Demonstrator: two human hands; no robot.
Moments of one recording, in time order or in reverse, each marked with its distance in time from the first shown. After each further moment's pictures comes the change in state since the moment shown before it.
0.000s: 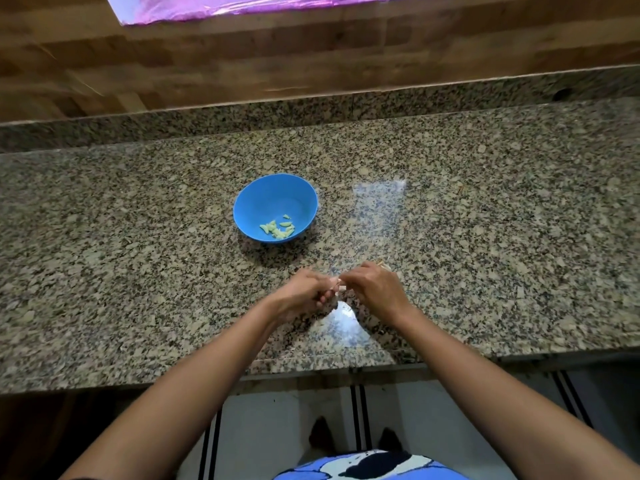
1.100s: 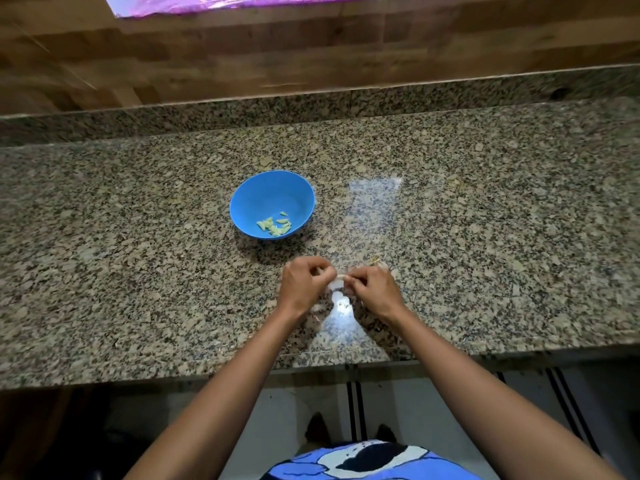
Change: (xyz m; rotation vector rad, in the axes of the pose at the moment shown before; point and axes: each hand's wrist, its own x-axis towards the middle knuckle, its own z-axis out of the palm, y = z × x) left_hand -0.003 -0.002 0.023 0.470 0.605 0.467; right_hand -0.004 -0.007 -0.004 0.380 -0.187 0.532
